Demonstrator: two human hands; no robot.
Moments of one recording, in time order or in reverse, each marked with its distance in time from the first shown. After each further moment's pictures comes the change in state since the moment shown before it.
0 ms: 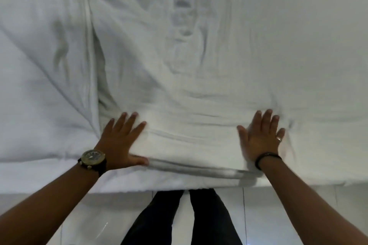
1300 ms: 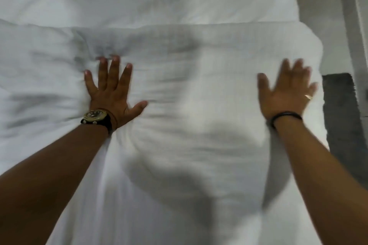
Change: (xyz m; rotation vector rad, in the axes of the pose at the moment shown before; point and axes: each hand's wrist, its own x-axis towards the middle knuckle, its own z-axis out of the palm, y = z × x) left_hand 0.476 0.236 -0.200 -0.058 0.494 -0.135; right_hand 0.433 0.253 -0.222 0.003 0.403 0.141
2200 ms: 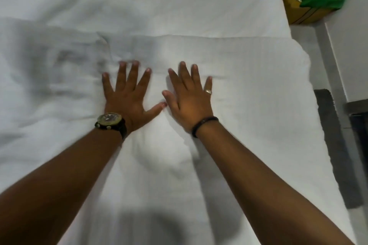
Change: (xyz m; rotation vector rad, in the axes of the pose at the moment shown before) left_hand -0.014 -0.002 -0.012 -0.037 0.044 -0.008; right_hand -0.115 -0.213 -0.015 0.145 -0.123 -0.618
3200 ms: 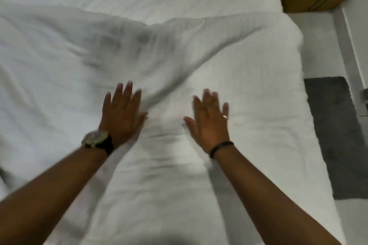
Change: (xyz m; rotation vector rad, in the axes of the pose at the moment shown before) left_hand -0.187 0.015 -0.037 -0.001 0.156 0.101; right_hand -0.198 0.038 0.017 0.016 0.037 -0.030
